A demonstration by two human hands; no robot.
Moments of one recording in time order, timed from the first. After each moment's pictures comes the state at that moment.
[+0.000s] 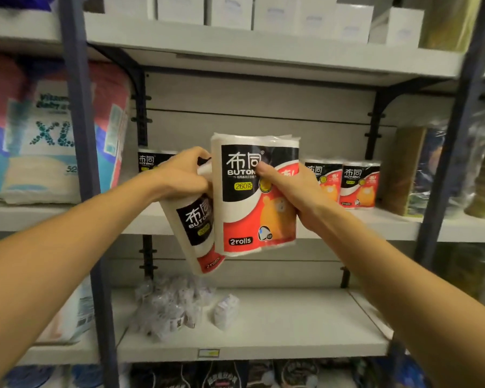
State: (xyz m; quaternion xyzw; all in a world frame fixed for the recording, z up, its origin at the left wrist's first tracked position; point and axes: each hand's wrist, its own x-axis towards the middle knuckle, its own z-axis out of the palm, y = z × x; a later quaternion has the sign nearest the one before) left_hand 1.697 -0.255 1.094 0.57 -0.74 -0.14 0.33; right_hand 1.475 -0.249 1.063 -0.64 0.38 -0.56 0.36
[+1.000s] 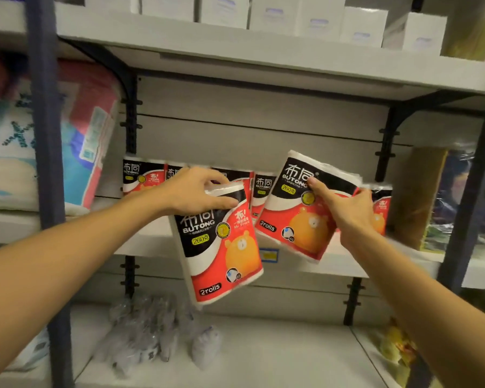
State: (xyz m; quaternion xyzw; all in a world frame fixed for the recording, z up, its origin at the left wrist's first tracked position) left_hand 1.643 -0.332 1.091 0.54 -0.78 -0.07 0.30; right_hand 1.355 -0.366 1.058 -0.44 0.53 -0.69 0.23
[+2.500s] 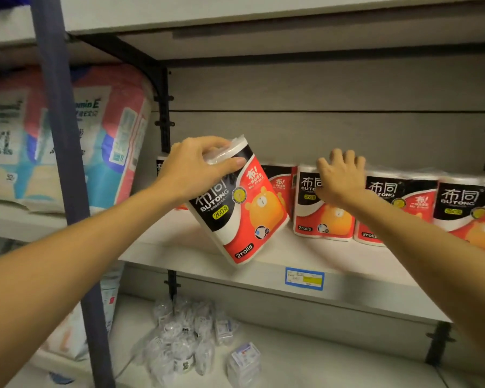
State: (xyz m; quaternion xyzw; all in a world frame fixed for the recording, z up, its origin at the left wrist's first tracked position) left_hand 1.650 -0.402 1.098 0.57 -0.64 0.05 0.52; right_hand 1.399 -0.568 1.077 -0.73 0.56 -0.23 -0.31
